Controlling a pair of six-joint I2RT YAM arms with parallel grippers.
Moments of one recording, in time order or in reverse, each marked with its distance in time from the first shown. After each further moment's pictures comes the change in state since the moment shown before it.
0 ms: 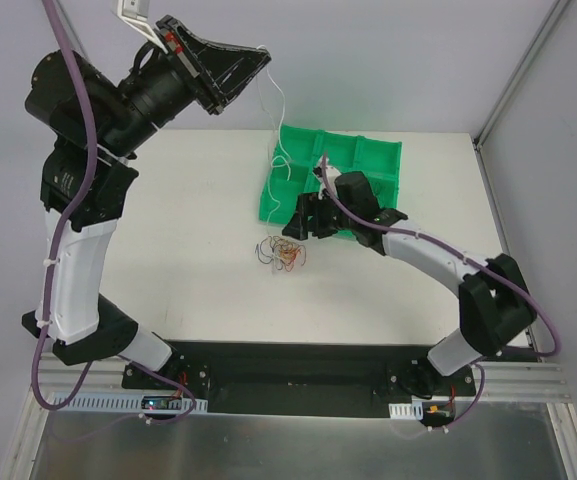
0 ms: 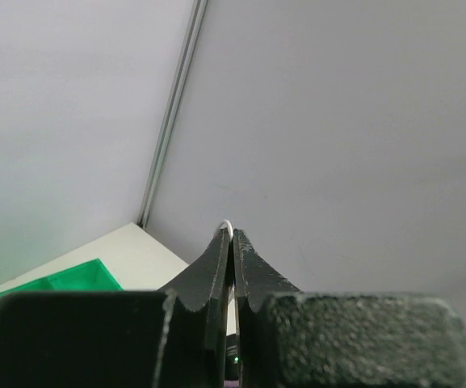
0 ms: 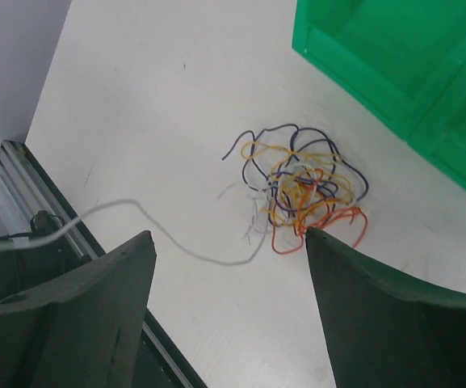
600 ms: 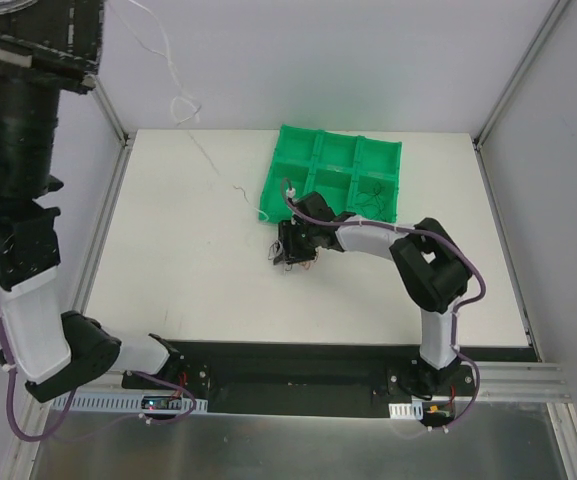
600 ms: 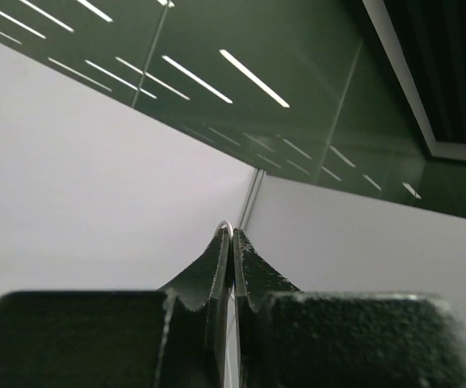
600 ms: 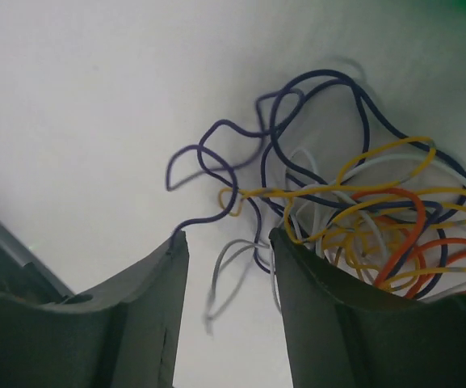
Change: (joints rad) left arm 0.000 -0.118 0.083 0.267 -0.343 0.073; right arm 0.102 0.464 0.194 -0.095 0.026 0.121
